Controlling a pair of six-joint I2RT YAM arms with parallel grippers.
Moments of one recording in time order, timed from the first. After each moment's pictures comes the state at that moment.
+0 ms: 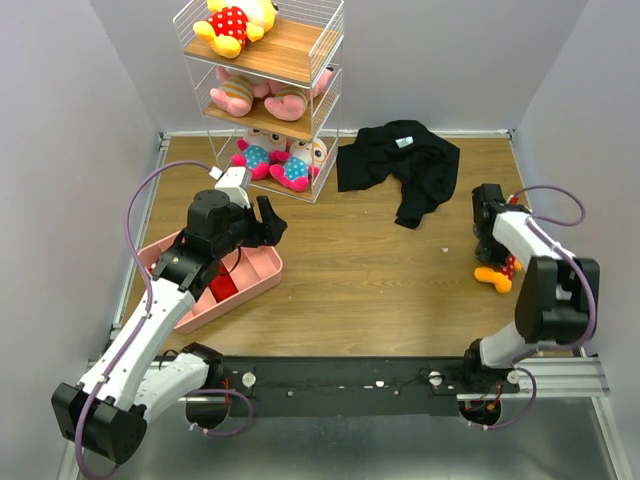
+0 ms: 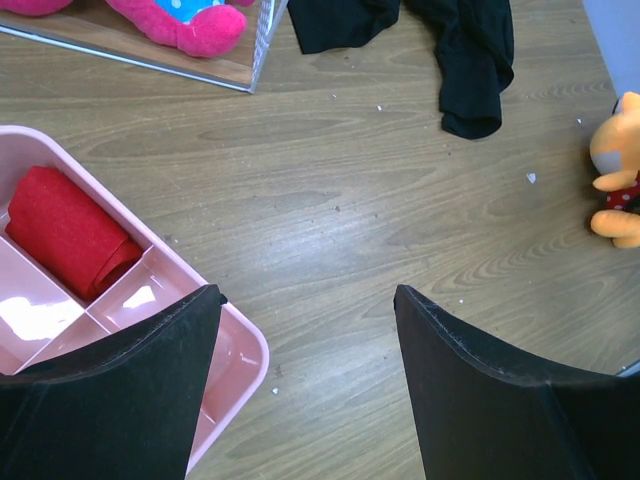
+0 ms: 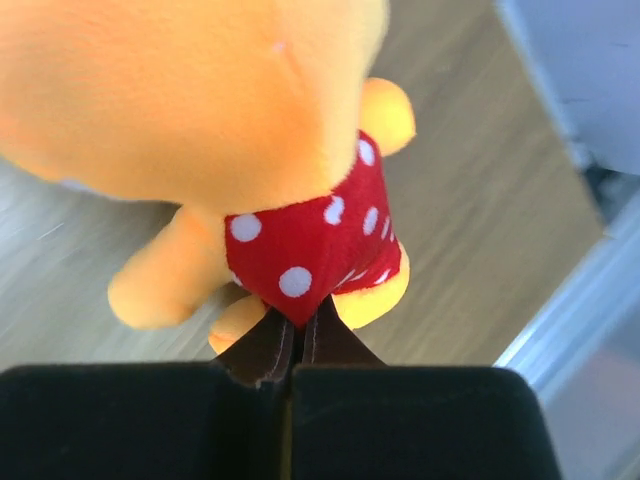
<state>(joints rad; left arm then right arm) -0.40 0.93 0.91 -0.40 0.11 -0.39 -0.06 1.59 1.00 -0.83 0.63 0.58</state>
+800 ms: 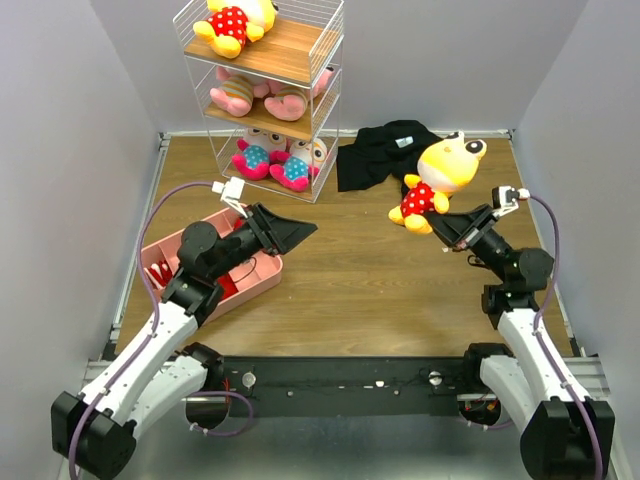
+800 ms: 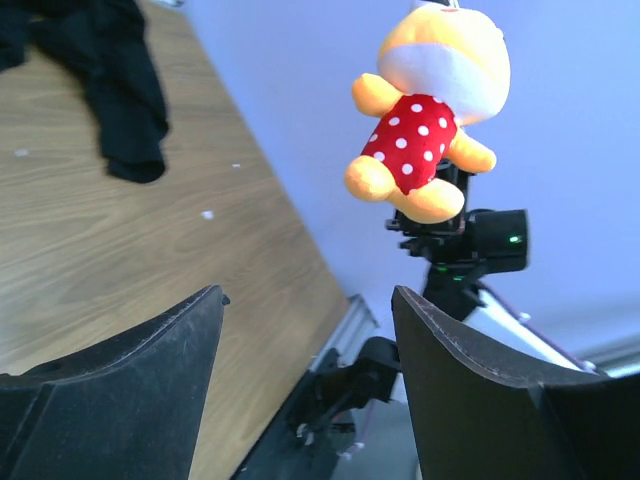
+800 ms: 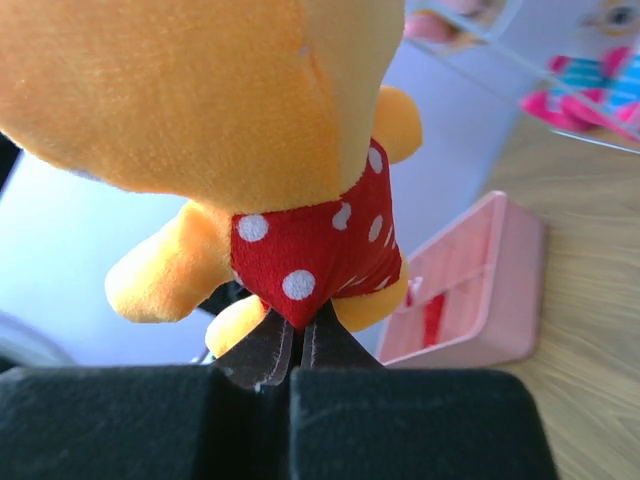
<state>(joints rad) -0.44 0.80 0.63 0.24 0.46 -0.95 -0.02 0.80 0.39 0.79 -0.78 1.43</state>
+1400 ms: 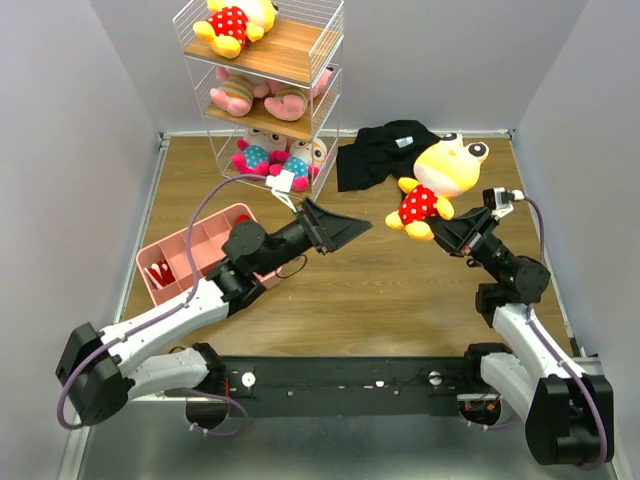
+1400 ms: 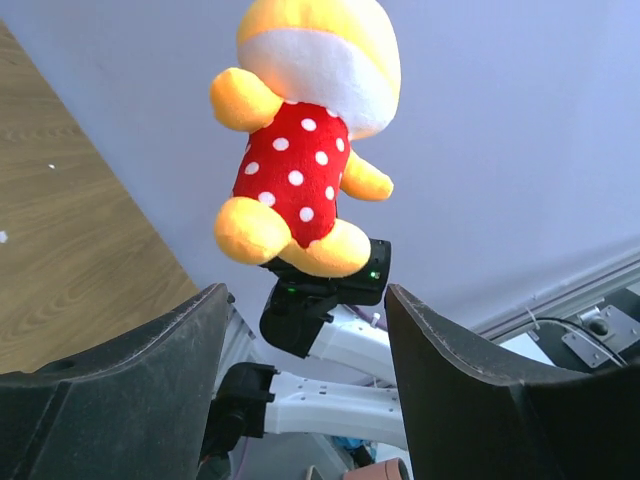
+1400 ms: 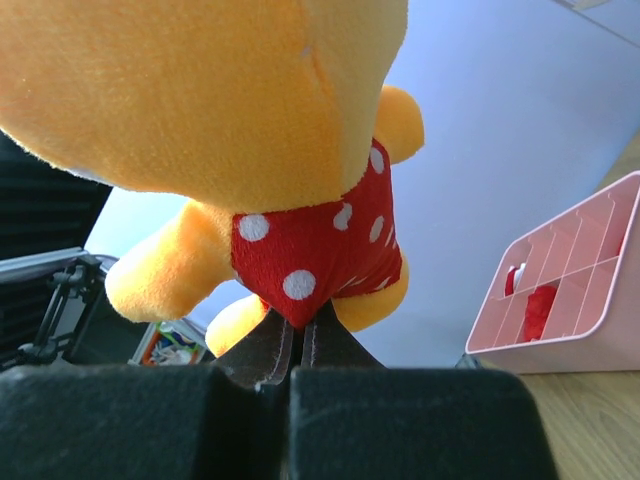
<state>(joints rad) -0.83 1.04 0.74 0.56 0.22 -1.13 0.02 0.91 0.33 1.28 -0.81 1.77</state>
